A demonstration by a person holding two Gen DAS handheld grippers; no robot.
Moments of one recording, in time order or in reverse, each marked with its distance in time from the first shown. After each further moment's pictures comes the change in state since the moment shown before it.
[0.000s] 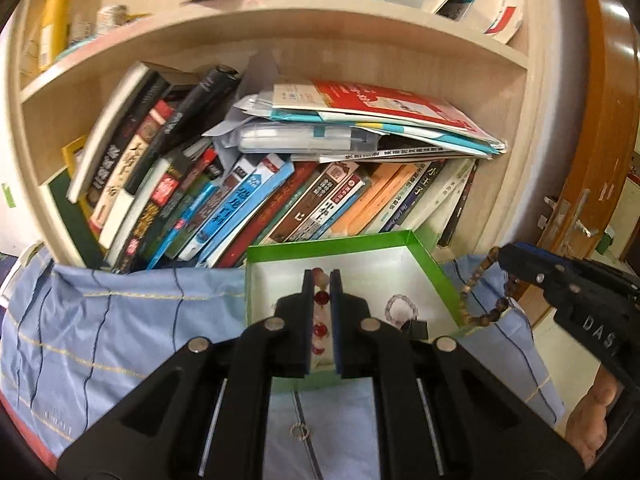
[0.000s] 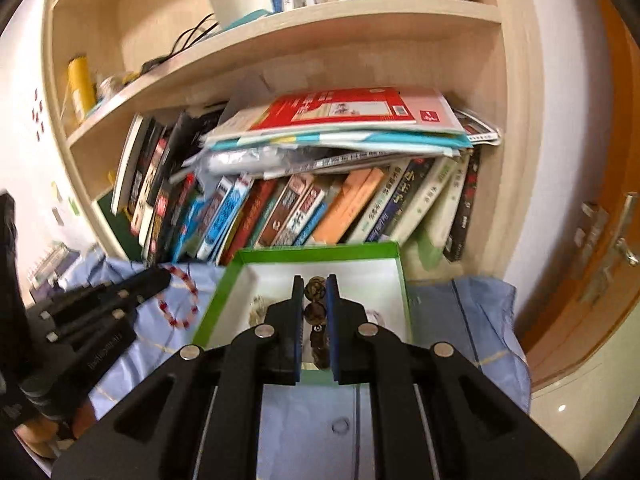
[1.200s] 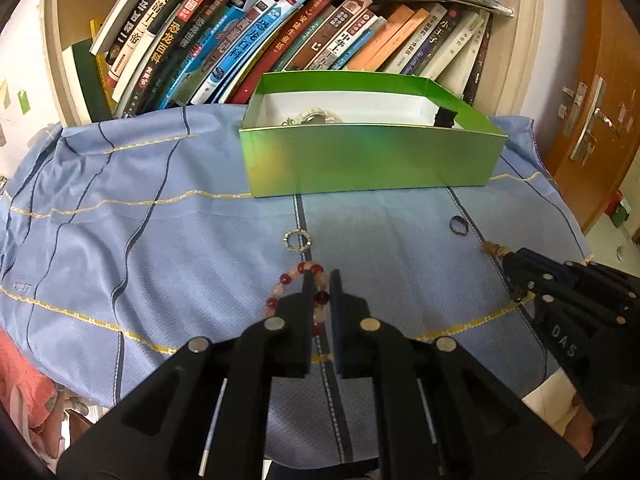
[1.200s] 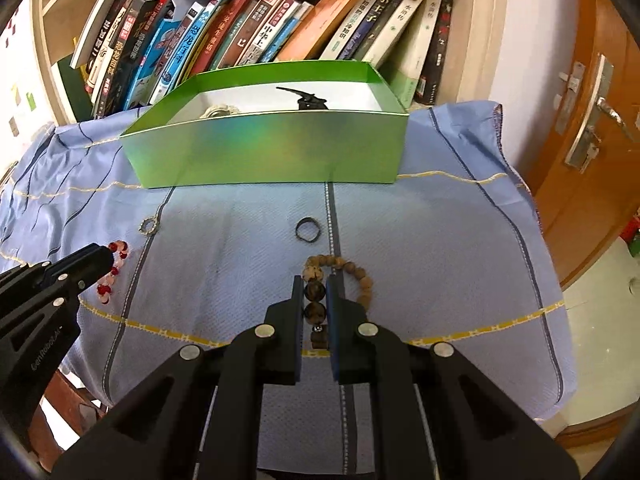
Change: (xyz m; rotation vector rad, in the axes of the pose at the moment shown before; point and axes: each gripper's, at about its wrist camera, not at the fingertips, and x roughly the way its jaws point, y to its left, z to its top) left arm 0.004 -0.007 -0.189 -0.038 0.211 0.077; right arm 0.018 0.004 -0.205 -0.059 0.265 -0.183
